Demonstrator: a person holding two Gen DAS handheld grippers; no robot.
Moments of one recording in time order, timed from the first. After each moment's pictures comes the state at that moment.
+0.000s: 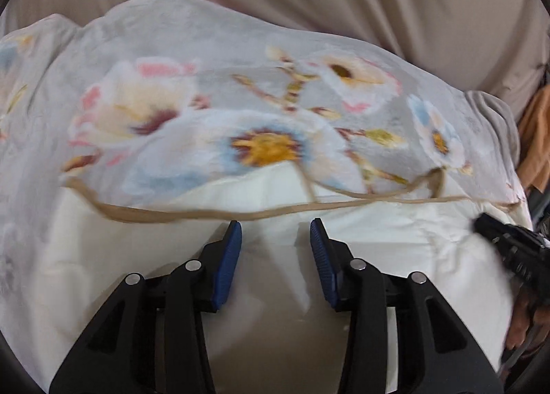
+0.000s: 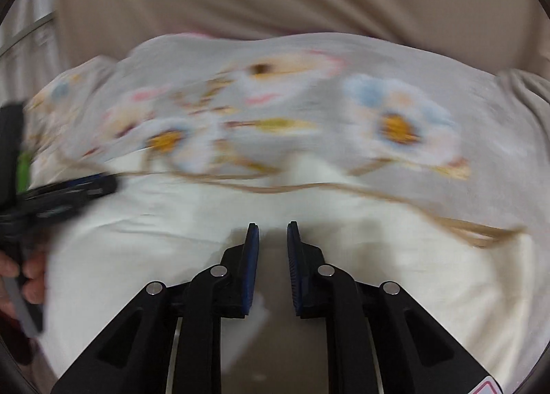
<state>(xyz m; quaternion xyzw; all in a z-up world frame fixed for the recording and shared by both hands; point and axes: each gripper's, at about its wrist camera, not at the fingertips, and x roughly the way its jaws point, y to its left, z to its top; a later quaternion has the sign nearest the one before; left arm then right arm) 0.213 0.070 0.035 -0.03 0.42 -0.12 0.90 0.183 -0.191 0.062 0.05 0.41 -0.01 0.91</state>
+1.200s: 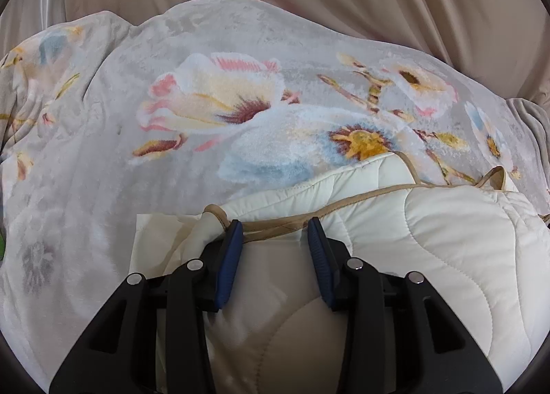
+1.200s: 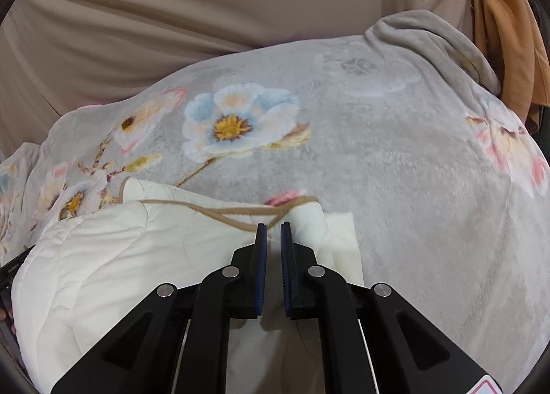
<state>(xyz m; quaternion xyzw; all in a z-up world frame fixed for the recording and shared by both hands) 0.204 0.118 0.013 -0.01 0.40 -0.05 0.92 0.130 -0.270 0.048 0.15 0.36 -0.12 0.91</state>
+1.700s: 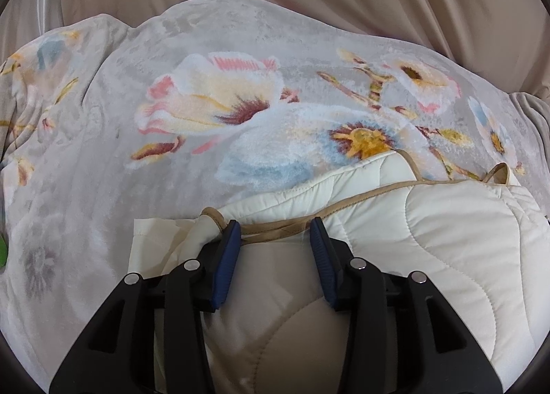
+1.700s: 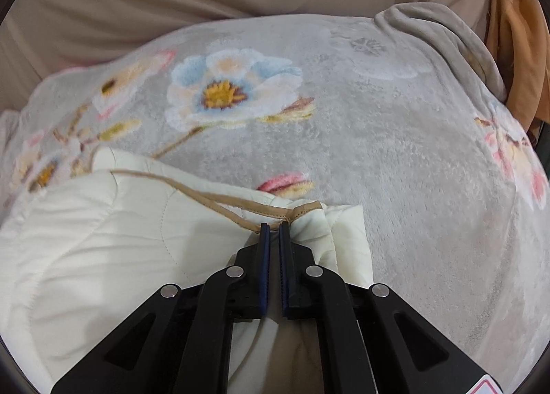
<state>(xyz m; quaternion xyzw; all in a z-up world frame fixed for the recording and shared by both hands) 0.208 0.114 0.014 0.00 0.40 -0.04 0.91 0.150 -0.274 0.043 0.15 0.39 -0.13 0.90</state>
